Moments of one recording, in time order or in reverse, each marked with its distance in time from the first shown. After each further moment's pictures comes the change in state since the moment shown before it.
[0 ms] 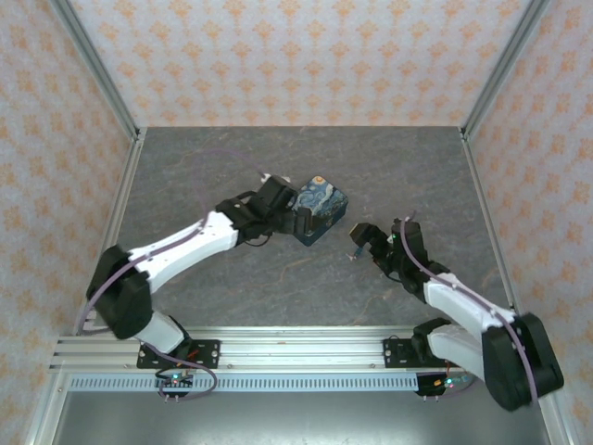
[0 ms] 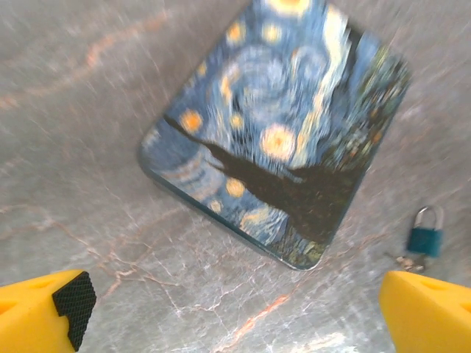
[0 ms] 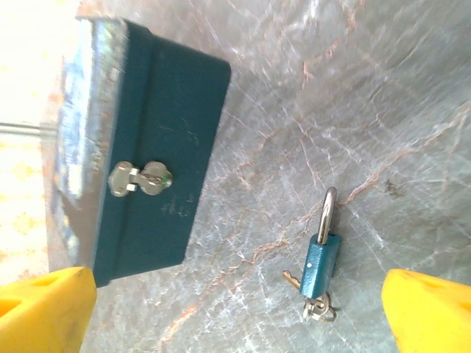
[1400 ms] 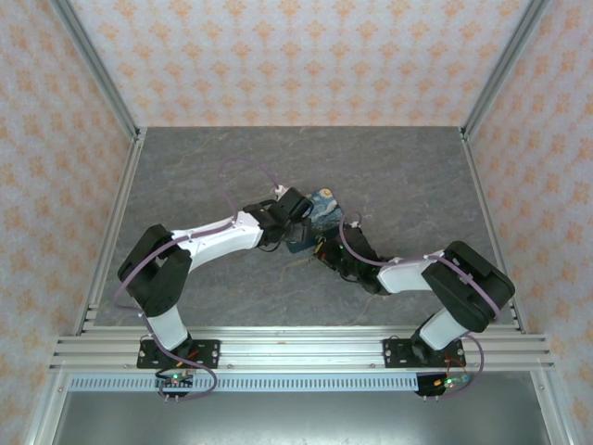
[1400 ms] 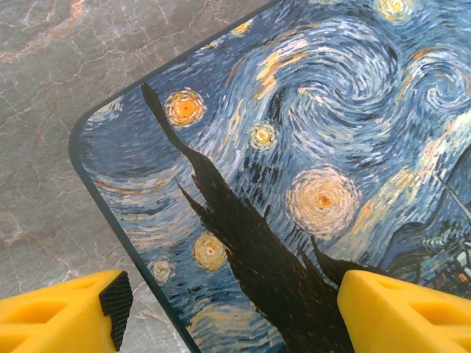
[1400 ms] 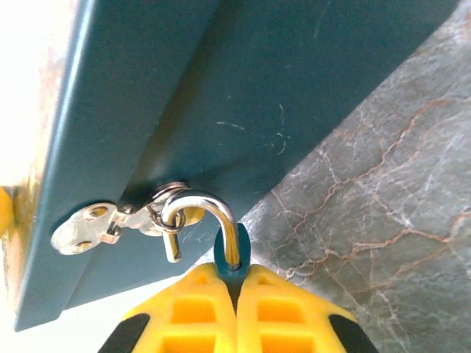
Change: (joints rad) left arm -0.040 0.251 -0.014 0.101 -0.096 0.000; right arm 0.382 0.549 0.099 0.448 0.165 0.192
